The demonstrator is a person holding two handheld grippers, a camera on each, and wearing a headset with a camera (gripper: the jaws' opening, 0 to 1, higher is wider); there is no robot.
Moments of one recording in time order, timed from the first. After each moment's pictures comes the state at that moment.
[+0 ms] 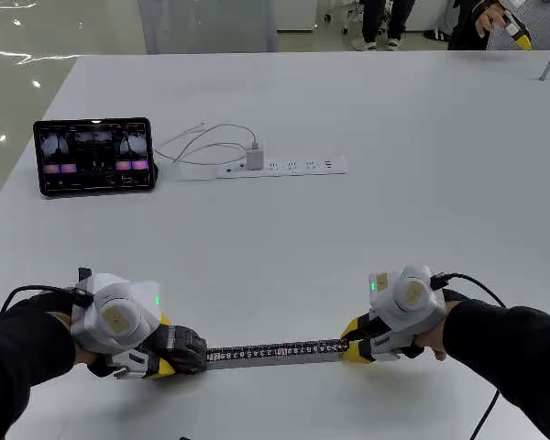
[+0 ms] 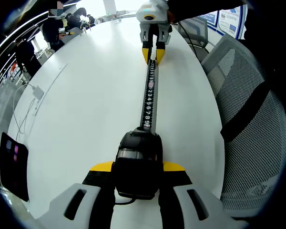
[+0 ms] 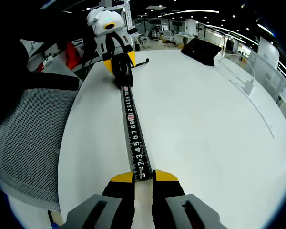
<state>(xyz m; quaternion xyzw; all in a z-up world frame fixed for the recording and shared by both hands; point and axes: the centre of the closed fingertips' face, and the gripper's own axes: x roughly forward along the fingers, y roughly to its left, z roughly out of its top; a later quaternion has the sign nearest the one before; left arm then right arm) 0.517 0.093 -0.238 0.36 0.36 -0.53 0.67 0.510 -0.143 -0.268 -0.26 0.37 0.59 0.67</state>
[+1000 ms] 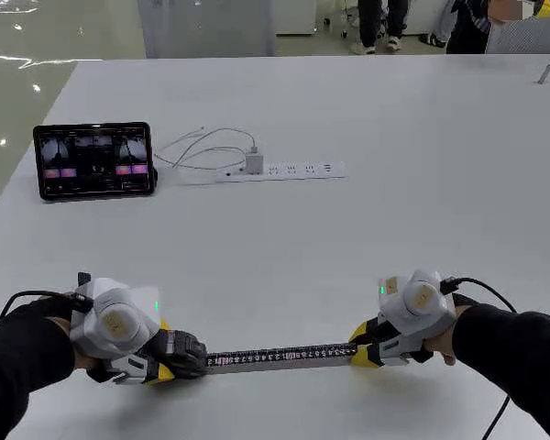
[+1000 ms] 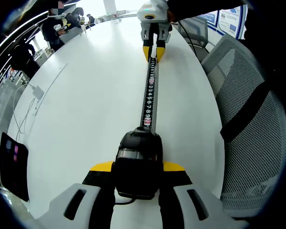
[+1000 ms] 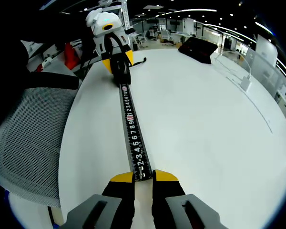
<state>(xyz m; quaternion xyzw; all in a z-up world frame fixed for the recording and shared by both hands) 0.518 0.092 -0.239 0.37 0.37 -0.53 0.67 0.510 -0.157 -0.268 -0.26 0.38 0.58 0.67</state>
